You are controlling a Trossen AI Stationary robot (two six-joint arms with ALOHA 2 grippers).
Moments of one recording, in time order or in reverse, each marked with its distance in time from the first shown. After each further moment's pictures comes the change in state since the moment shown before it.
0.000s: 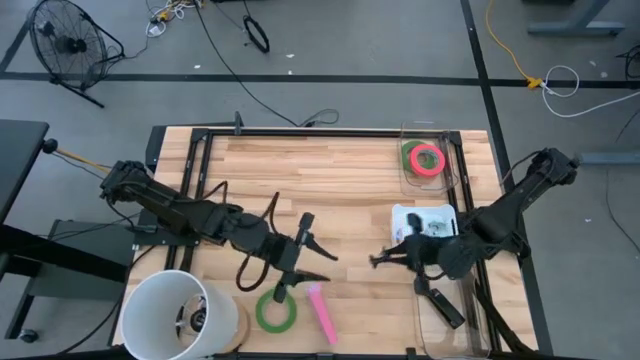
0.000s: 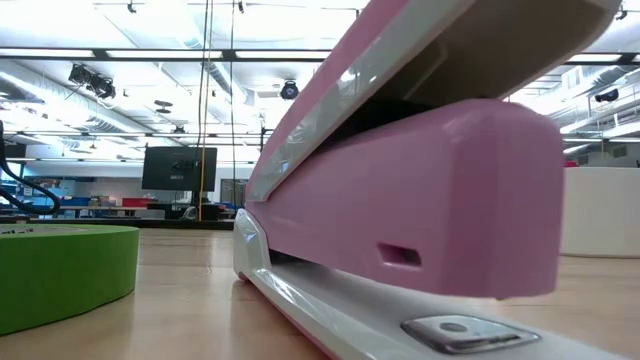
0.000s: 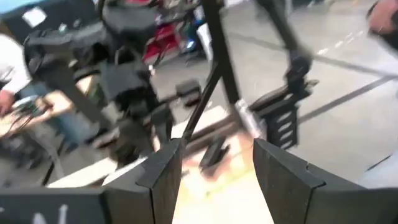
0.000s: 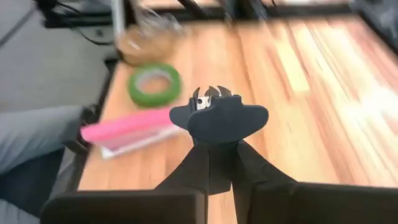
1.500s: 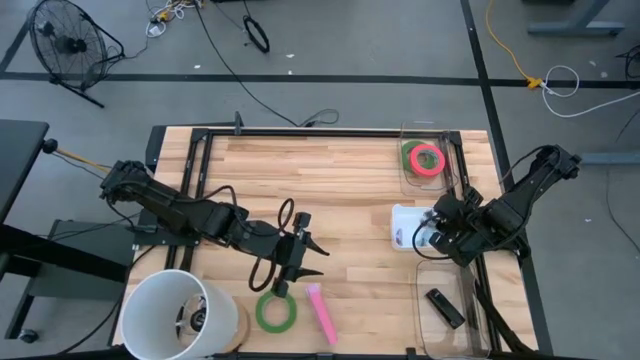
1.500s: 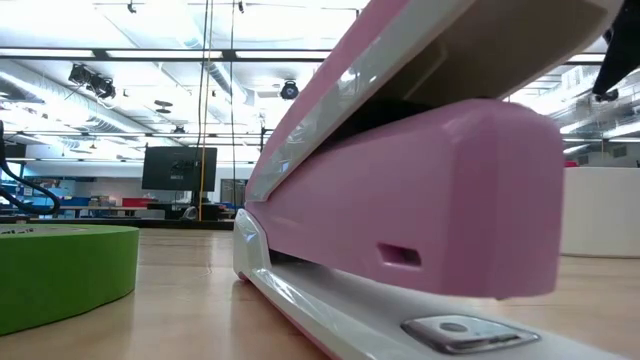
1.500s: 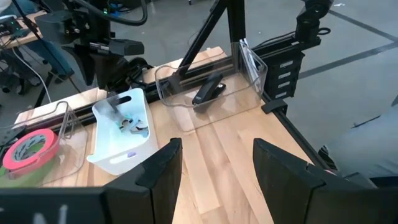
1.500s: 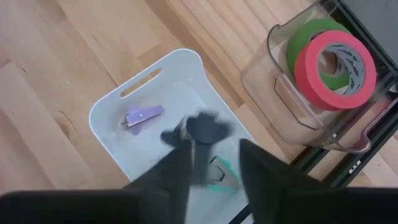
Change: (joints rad) left arm 0.010 0.000 0.000 -0.251 -0.056 -0.158; right arm 0.018 -0.098 -0.003 -1.010 0.007 0.876
